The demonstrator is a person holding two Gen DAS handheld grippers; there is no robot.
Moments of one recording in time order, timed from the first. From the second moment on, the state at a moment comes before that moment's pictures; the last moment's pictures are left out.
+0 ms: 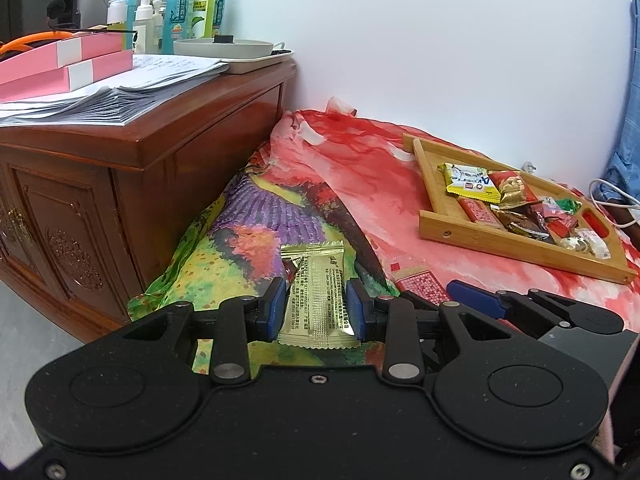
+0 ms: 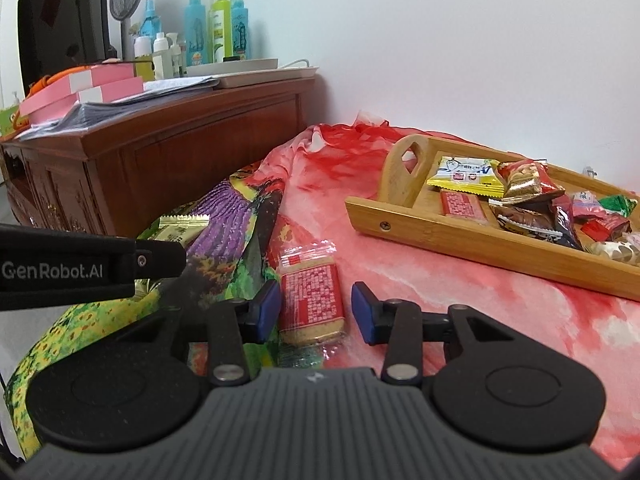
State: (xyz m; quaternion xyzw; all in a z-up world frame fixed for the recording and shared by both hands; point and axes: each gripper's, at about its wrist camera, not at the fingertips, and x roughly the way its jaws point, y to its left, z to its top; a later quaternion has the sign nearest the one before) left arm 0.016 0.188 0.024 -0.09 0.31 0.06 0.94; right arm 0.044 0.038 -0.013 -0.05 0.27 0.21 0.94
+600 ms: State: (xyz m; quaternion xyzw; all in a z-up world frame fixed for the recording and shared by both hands) left arm 0.017 0.186 0.025 -0.09 0.31 0.07 0.94; right arm 0.042 0.032 -0.002 -0.06 0.26 0.20 0.94
